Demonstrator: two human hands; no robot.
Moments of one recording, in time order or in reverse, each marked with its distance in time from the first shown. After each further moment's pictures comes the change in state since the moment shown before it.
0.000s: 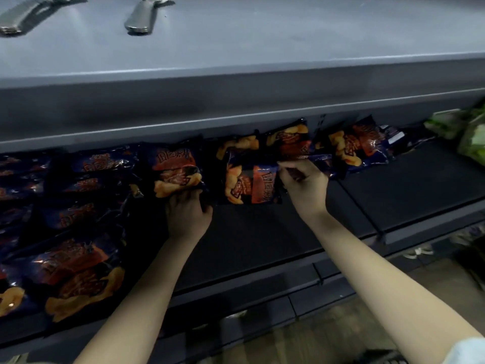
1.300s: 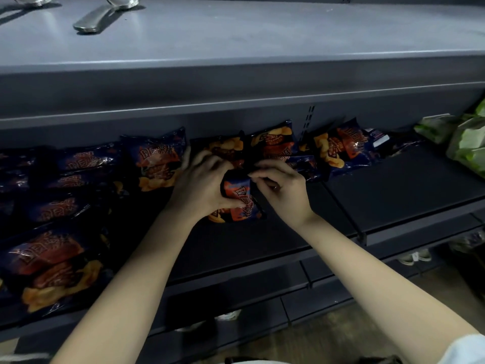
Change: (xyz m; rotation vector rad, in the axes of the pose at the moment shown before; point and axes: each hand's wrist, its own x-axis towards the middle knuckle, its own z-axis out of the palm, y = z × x) left_hand -0.007 0.087 -0.067 0.231 0.116 0.570; right_hand -0.003 -0.005 -0.022 0.132 -0.194 -0.373
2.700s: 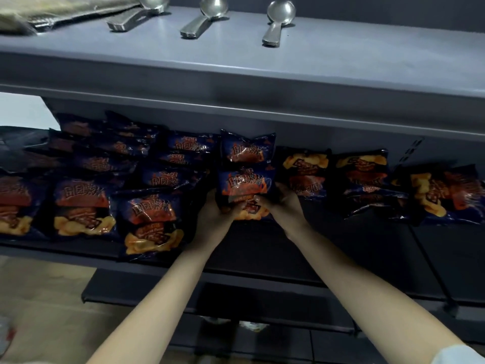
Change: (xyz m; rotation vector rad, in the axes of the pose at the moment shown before) left_hand -0.103 -0.058 0.036 -0.986 0.293 -0.834; right_hand 0.011 -0.031 0.133 0.519 -0.402 0.738
